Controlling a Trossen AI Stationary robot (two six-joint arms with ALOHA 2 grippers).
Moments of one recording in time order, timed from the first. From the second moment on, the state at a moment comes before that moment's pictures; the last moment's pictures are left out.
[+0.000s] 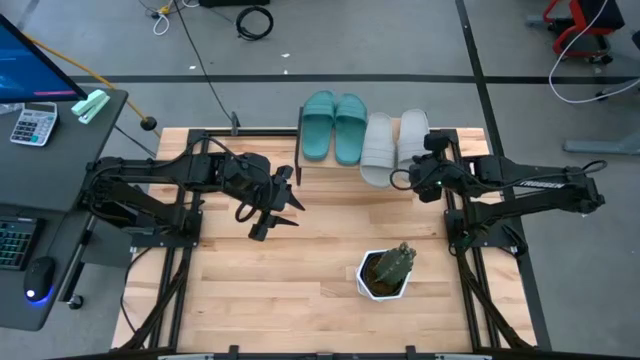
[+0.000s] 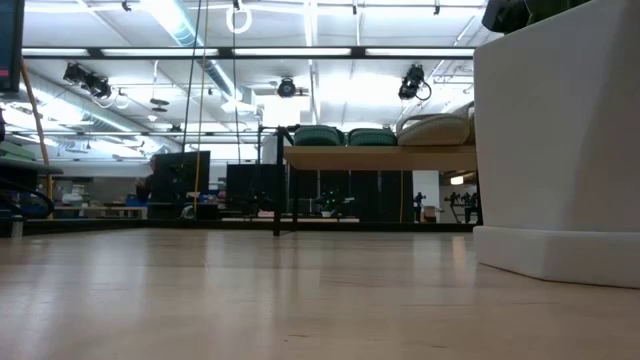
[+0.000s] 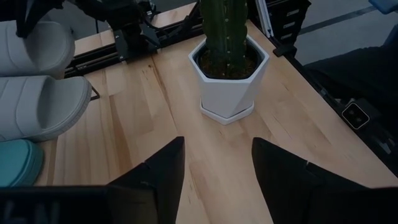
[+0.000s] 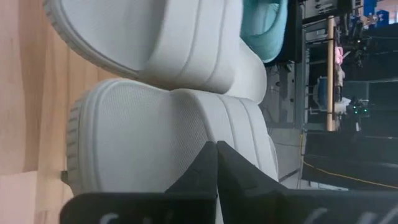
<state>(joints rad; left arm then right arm) -0.03 1.32 1.33 -0.59 0.18 0.27 -0.10 0.91 0.93 -0.96 0.72 -0.52</state>
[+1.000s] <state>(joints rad) -0.03 1.32 1.33 -0.60 0.18 0.28 0.01 0.86 0.93 -0.97 0.62 -0.33</state>
